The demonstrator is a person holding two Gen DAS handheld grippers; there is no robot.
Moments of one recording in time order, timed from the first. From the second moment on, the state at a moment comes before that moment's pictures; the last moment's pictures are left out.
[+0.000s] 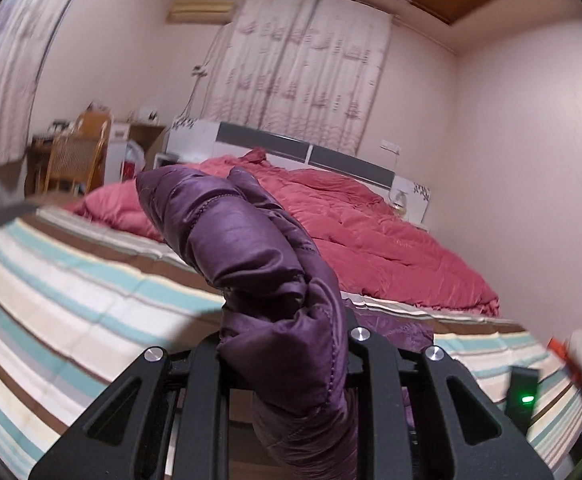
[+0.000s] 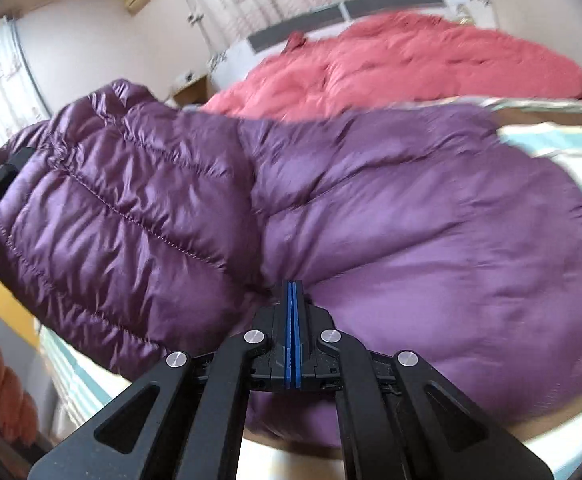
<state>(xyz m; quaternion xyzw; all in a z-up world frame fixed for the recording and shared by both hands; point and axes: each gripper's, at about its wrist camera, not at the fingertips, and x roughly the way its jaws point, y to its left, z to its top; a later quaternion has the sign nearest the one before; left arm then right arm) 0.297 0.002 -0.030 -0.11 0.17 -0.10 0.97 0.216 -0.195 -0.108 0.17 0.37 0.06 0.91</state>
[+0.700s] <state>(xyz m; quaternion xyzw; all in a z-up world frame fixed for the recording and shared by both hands) 0.254 -0.152 0.000 0.12 0.17 -0.23 0.95 0.141 -0.365 -0.104 0.23 0.35 -0.17 0.89</state>
